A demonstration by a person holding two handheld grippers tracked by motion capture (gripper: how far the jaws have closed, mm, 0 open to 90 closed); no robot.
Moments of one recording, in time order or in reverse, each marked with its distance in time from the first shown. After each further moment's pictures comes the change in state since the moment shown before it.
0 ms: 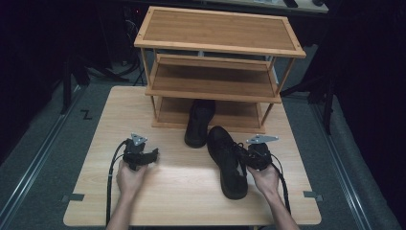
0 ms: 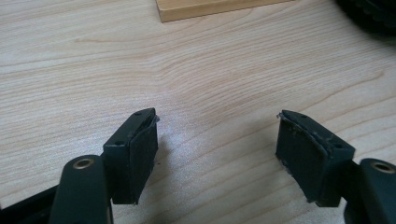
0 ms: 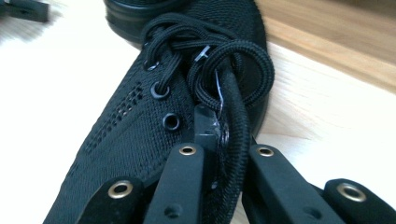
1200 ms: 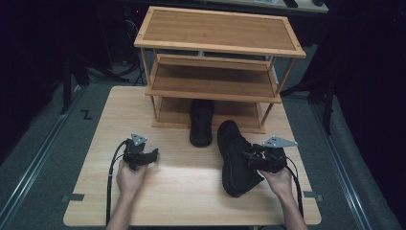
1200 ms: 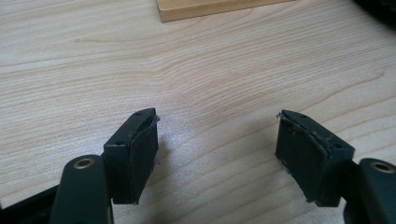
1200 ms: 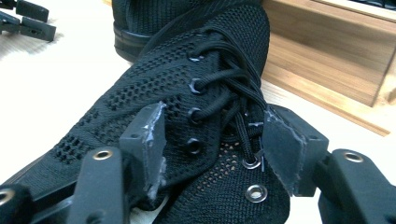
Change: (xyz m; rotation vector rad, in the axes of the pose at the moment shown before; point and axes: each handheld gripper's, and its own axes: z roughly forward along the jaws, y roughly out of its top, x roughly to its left) left arm 0.000 0.000 0.000 0.000 0.001 0.000; right arm -0.021 -0.015 -0.033 -0.140 -0.015 -0.055
